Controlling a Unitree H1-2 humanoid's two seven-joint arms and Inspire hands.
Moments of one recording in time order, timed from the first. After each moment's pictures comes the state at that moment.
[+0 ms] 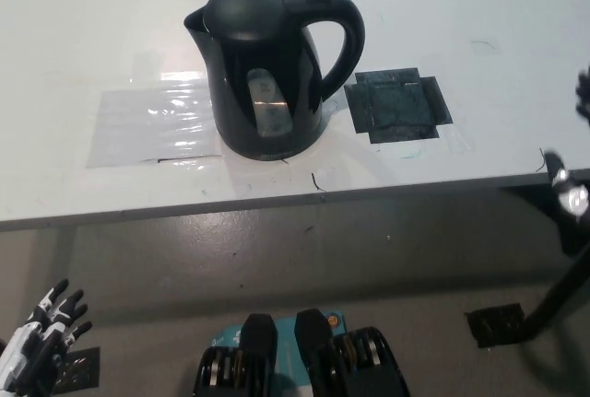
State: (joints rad) left_arm 0.08 0.24 0.26 -0.03 -0.34 0.20 -0.18; right_arm -0.16 -0.32 -0.10 -0.39 0.18 0.17 0.12
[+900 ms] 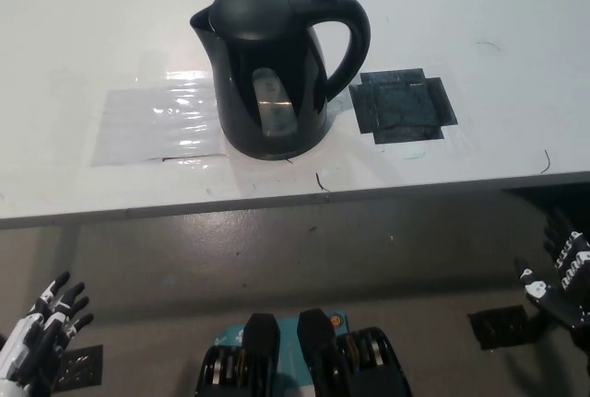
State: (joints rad) left_arm 0.04 0.24 0.27 0.00 -0.33 0.20 -0.18; right_arm -0.13 -0.20 -0.14 0.33 0.17 -0.22 0.12
